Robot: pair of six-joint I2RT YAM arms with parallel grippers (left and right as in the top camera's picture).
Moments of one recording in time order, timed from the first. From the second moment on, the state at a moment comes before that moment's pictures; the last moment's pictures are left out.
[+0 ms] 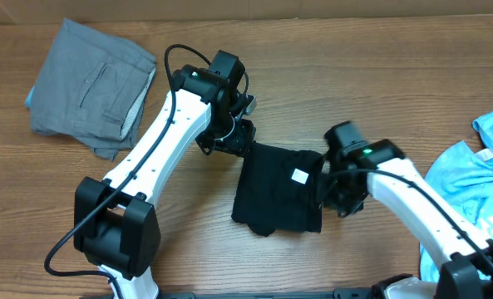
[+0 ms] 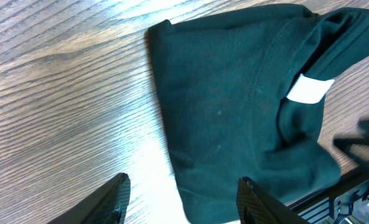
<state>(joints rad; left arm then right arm) -0.44 1.89 1.66 -1.26 0.28 -0.10 0.33 1.48 0.94 -1.00 -0.25 0.49</state>
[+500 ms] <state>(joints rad) -0.44 1.89 1.55 -1.19 0.31 -0.10 0.21 1.53 0.96 -0.62 -0.34 0.49</state>
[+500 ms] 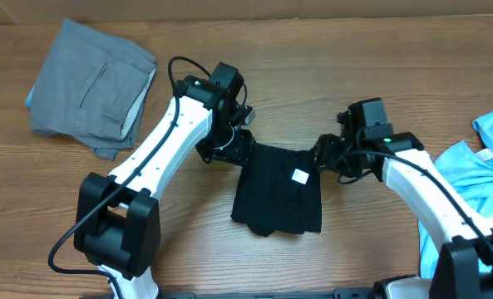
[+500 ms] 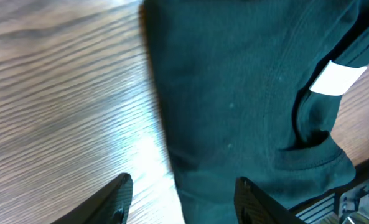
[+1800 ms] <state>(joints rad) -0.47 1.89 1.43 -1.05 0.50 -0.07 0.27 1.52 0.89 -0.95 -0.46 0.39</state>
